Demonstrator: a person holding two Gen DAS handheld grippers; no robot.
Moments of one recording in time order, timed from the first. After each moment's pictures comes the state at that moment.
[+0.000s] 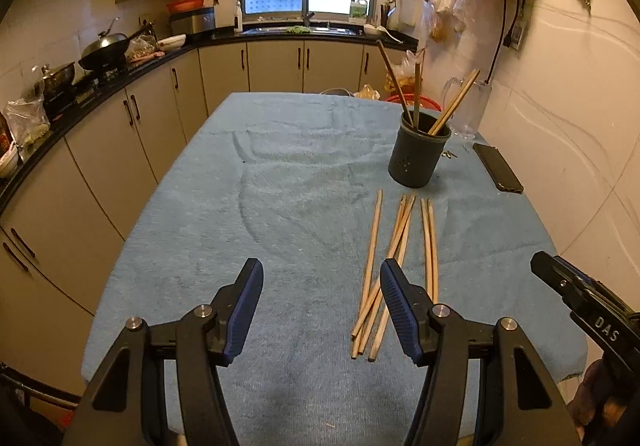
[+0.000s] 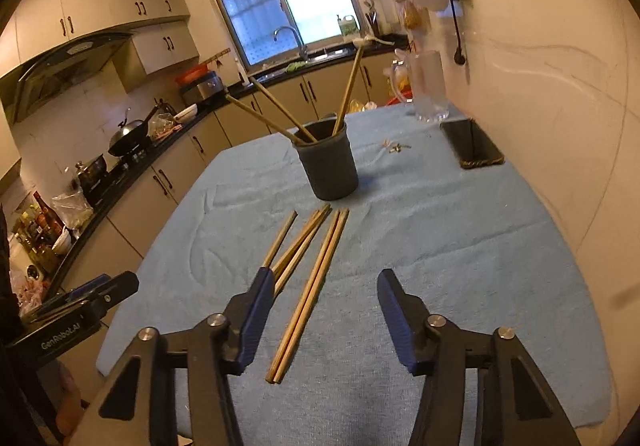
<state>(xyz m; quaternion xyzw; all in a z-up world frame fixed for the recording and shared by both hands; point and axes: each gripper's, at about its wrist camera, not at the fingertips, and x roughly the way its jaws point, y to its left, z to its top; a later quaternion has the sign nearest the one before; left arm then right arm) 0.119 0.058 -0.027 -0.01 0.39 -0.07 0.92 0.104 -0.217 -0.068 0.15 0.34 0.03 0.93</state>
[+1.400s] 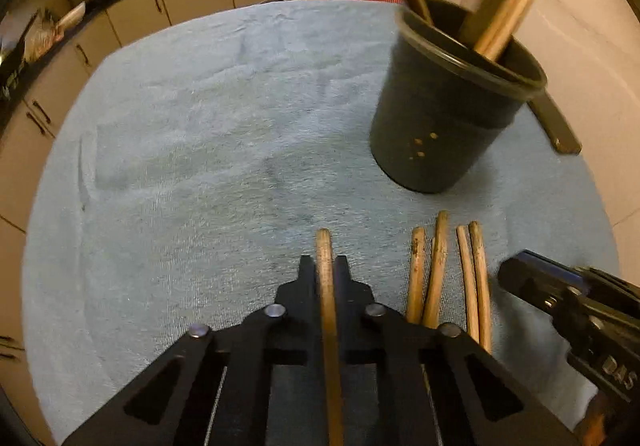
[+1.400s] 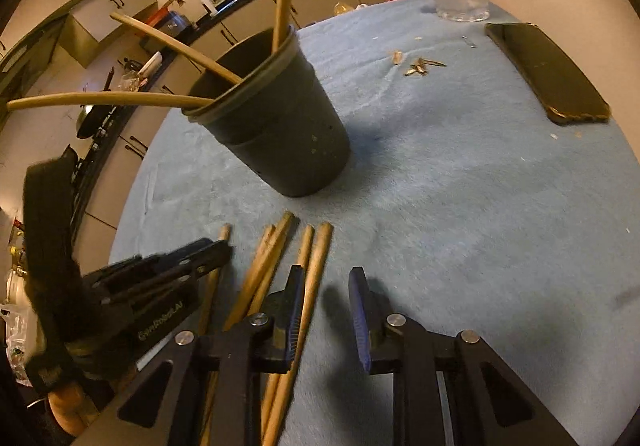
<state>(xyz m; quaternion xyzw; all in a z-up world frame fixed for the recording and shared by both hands) 0.323 -0.039 -0.129 0.06 0.53 -0.15 0.83 0.300 -0.240 -0.161 0.21 0.50 0.06 0.84</state>
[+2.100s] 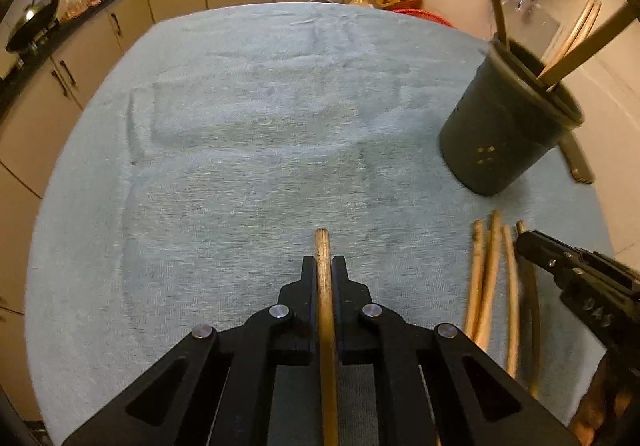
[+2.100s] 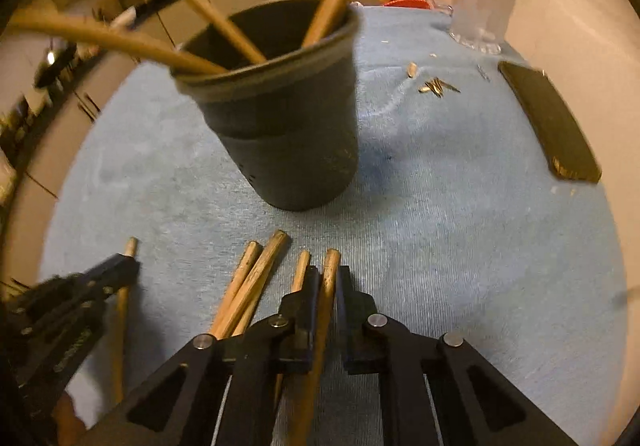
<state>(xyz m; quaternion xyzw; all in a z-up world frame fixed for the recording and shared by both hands) 0.310 0.012 -0.125 0.00 0.53 -0.12 0.84 0.327 -0.192 -0.162 0.11 0.52 0.00 0.85</state>
